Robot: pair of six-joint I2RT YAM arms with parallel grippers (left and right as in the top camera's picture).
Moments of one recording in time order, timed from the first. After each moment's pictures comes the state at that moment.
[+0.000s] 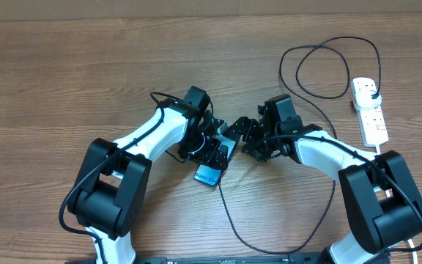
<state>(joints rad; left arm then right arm) -0.46 1.95 1.23 -0.84 0.48 0.00 0.36 1.78 0.86 -0.12 -0.56 0.91</state>
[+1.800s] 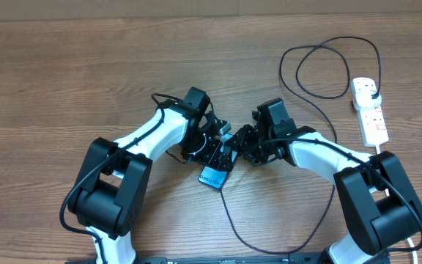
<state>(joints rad) -0.46 1.95 1.22 -0.82 0.56 0.03 0.41 1.78 0.86 -0.17 -0.54 0.91</state>
